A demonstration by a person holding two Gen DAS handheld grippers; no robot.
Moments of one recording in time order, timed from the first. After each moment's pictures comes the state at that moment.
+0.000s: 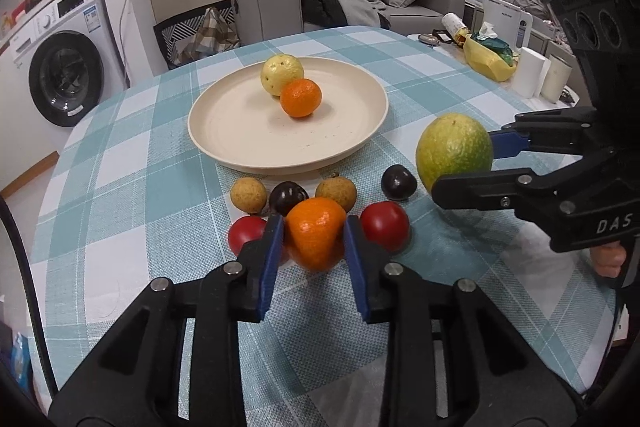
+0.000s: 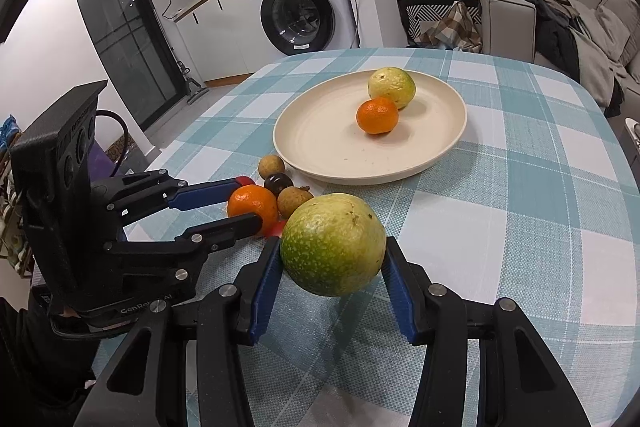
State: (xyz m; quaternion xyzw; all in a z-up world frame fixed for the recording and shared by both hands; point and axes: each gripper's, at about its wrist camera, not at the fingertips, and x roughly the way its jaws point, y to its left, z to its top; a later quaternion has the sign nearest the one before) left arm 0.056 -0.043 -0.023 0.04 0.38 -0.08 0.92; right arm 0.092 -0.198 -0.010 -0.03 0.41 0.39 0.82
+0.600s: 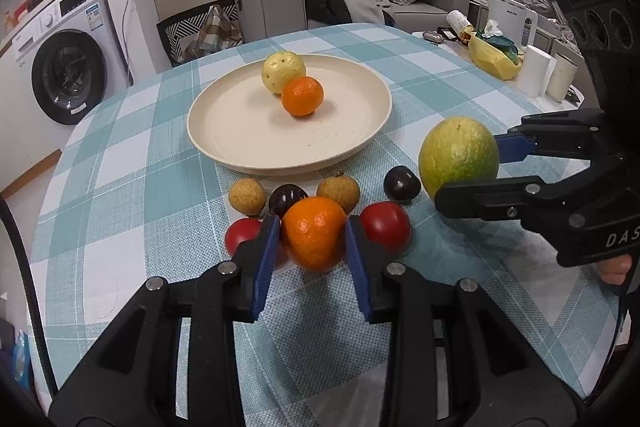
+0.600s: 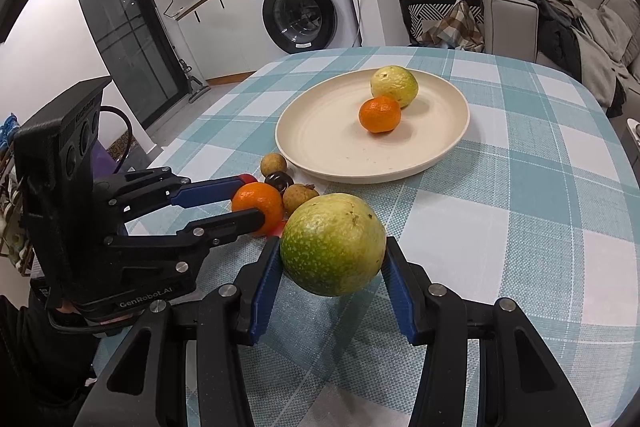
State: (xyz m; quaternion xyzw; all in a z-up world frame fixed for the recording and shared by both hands) left arm 0.063 -0.049 -0.028 0.05 0.39 -0.07 0.92; right arm 0.092 -0.198 -0.011 -0.03 0.42 0.39 0.82
